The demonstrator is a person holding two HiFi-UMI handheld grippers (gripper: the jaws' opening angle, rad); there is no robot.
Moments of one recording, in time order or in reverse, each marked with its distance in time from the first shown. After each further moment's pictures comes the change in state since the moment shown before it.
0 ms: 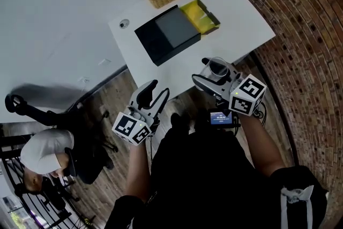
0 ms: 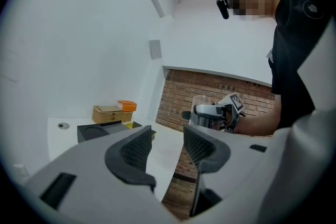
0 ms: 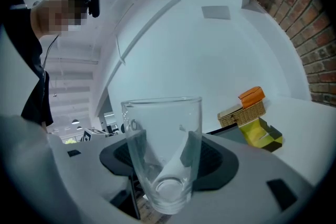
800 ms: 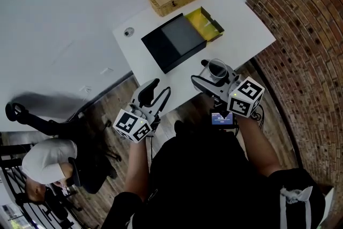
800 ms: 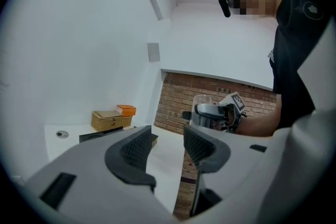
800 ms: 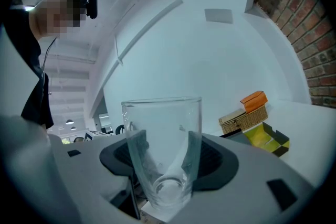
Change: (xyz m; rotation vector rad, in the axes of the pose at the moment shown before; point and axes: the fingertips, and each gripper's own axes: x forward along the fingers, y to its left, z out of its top) left arm -0.009 0.040 0.021 0.020 -0.019 -0.070; right arm 0.041 0.015 0.013 -0.015 -0.044 -0.050
